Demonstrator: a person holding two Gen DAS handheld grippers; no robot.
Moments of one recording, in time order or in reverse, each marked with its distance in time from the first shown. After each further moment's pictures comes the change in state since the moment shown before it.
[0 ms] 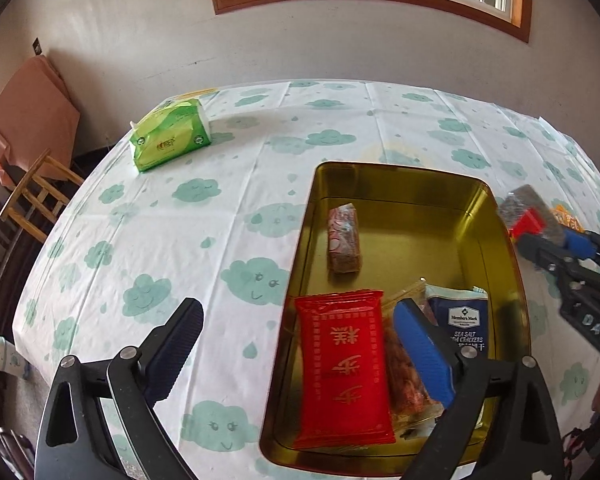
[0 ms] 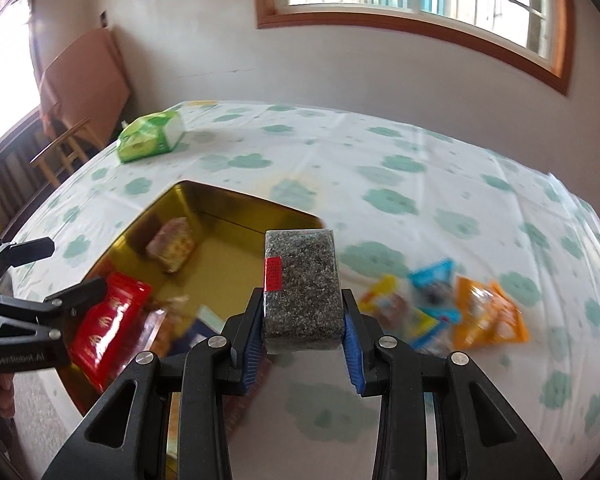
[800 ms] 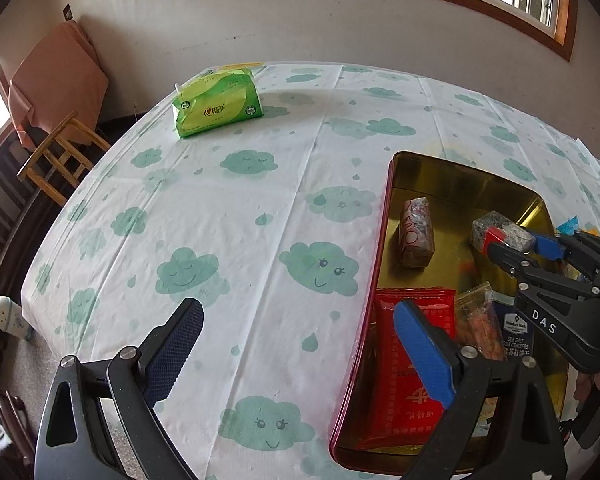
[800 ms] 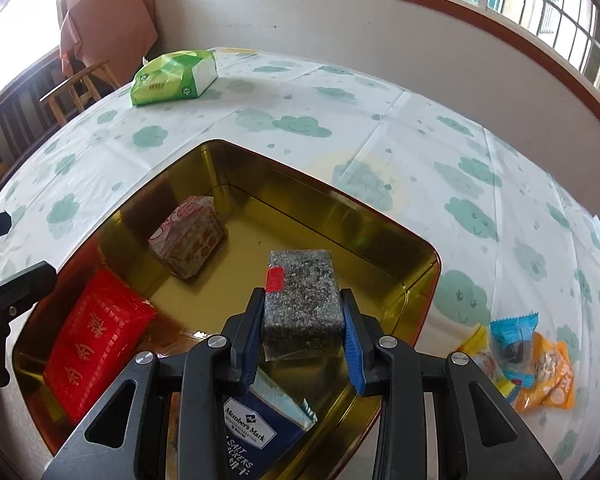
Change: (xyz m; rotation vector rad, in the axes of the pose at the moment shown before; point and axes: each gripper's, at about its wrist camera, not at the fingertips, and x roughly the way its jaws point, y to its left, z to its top) left arm 0.015 0.044 -0.004 -0.108 0.063 0.065; right arm 0.074 0.054 0.022 -0.162 0.134 0.012
